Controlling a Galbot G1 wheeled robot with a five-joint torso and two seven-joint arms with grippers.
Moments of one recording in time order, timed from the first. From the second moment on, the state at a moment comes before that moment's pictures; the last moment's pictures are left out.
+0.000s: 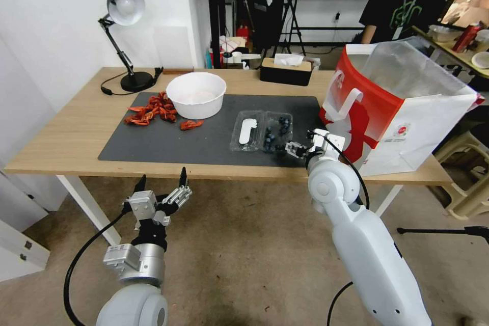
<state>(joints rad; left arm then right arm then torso) 1.68 -1.61 -0.51 -2.26 -0.17 0.03 -0.06 -0.88 1.32 0.22 1.93 0.85 -0.71 0.85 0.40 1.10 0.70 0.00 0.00</state>
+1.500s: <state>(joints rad) 1.69 -1.56 -0.51 -2.25 -0.20 0.00 -0.07 -1.67 1.25 0.15 2.22 -0.11 0.13 0.49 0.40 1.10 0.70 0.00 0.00</state>
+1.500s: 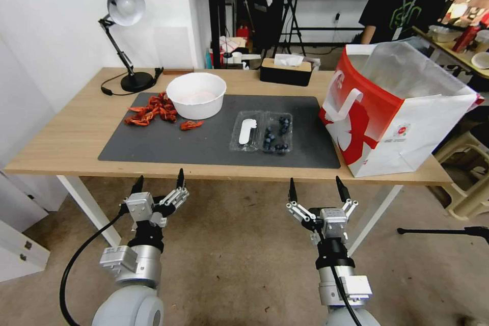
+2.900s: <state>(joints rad) 0.94 -1.32 0.01 -2.00 -1.60 0.06 -0.59 -1.69 1.27 0.26 2.17 -0.08 0.12 0.49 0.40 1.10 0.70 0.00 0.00</state>
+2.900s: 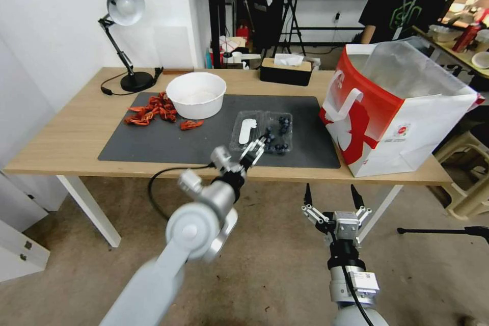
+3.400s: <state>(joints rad) 0.83 -1.36 0.01 -1.82 -1.63 0.05 -0.67 -1.67 1.28 0.27 2.18 -0.06 0.10 0.50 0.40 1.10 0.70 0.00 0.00</state>
